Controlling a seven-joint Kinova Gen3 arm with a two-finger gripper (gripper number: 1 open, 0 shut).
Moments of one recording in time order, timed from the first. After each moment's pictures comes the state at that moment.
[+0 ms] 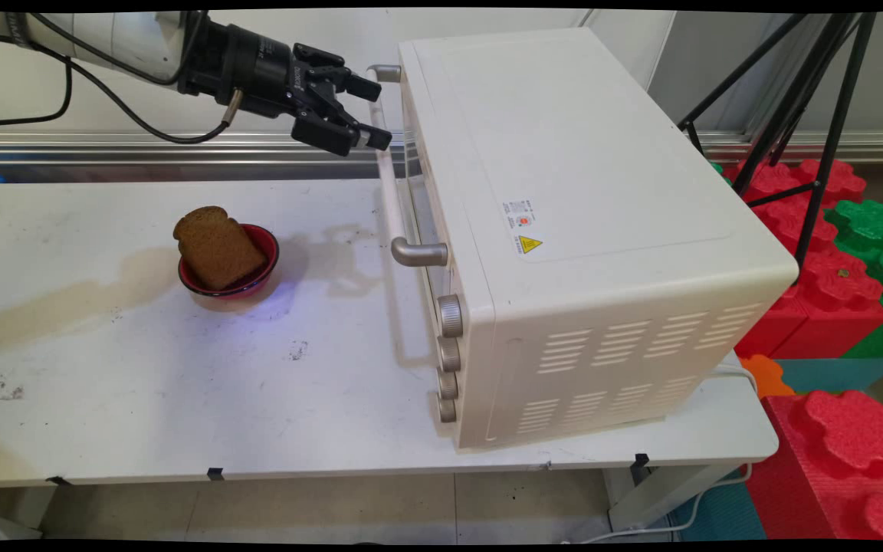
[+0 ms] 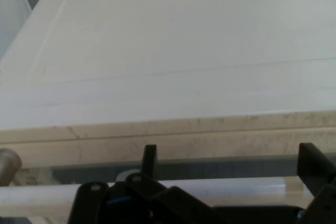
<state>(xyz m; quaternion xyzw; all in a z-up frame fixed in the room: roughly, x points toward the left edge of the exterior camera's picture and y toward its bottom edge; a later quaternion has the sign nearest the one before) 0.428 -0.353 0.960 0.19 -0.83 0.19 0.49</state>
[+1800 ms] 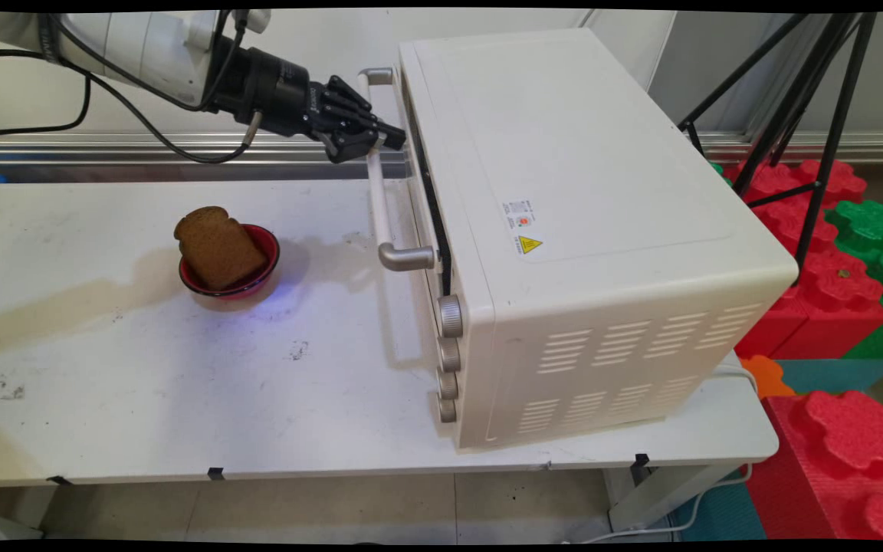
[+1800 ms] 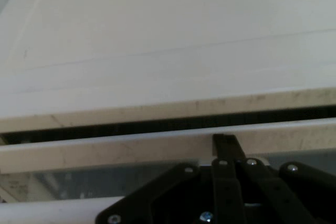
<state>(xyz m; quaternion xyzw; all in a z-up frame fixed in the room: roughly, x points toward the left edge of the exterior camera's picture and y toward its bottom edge) 0.417 -0.362 0.938 0.18 -0.85 0.19 0.46</state>
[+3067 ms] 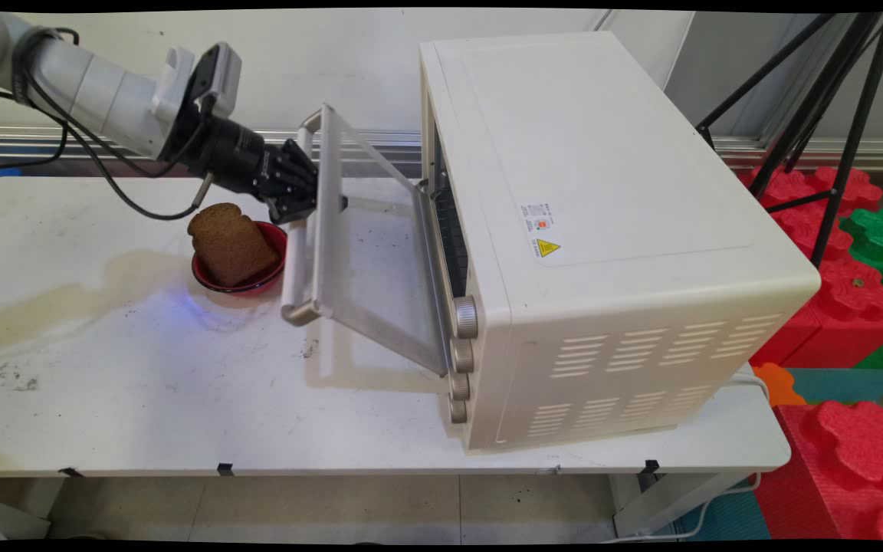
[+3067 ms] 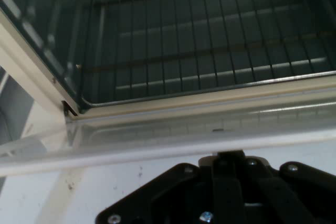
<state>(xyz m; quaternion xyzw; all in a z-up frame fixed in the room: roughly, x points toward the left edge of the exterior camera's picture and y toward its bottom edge) 0.477 -0.320 0.887 0.17 -0.89 0.17 0.38</state>
